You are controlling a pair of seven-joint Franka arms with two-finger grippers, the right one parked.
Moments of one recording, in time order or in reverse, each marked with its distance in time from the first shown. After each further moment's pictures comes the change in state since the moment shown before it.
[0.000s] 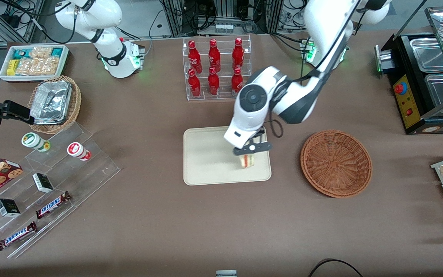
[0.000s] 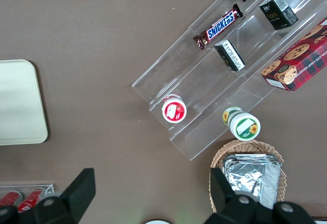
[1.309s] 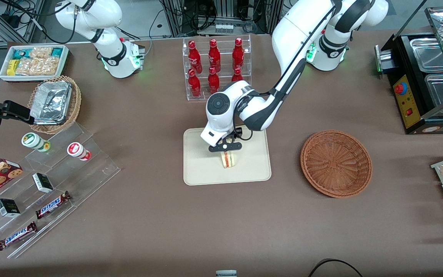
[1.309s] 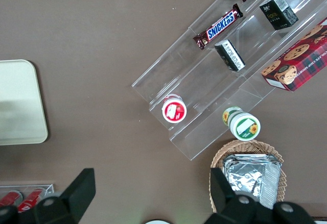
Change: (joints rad) arm -0.119 0.168 0.007 0.029 0.087 0.101 -0.111
